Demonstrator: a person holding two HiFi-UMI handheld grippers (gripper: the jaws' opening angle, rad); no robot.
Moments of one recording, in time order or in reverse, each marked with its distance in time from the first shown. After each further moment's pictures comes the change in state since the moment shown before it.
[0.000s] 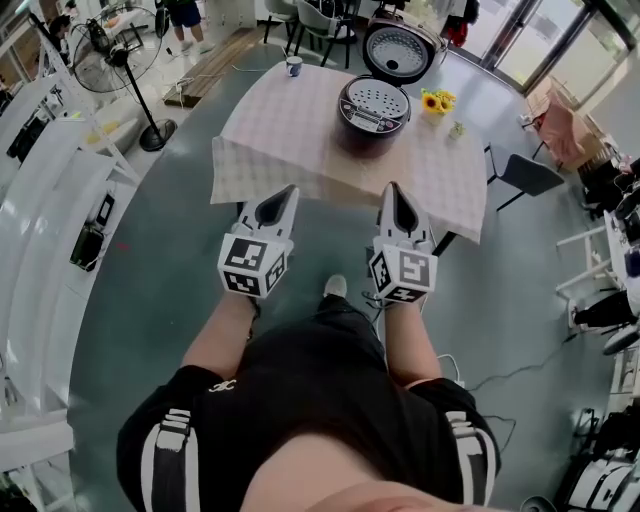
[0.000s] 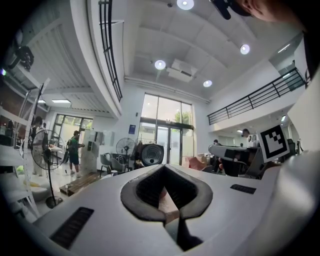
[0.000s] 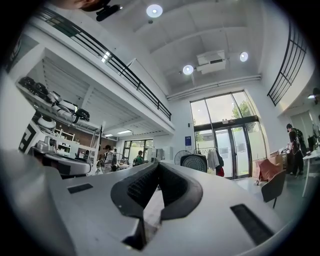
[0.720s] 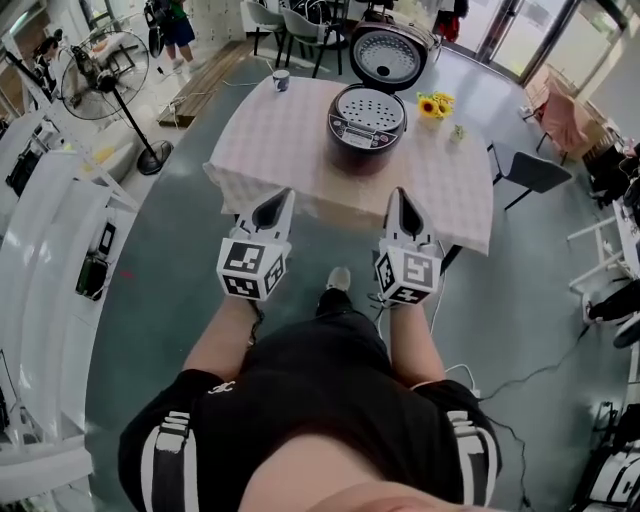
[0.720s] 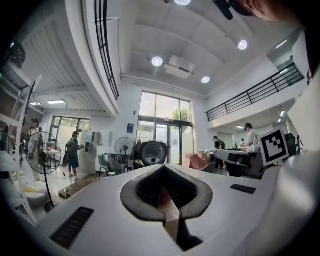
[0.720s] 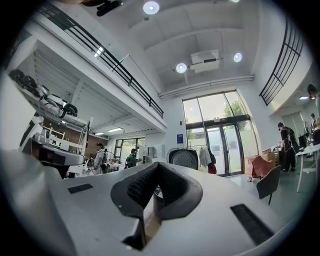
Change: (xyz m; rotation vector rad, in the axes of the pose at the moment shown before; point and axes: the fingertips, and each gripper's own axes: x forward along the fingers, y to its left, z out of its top) left arm 0.098 0.034 -0.019 0.035 0.019 -0.013; right arm 0.069 -0.069 -0.057 0.015 0.018 -0.092
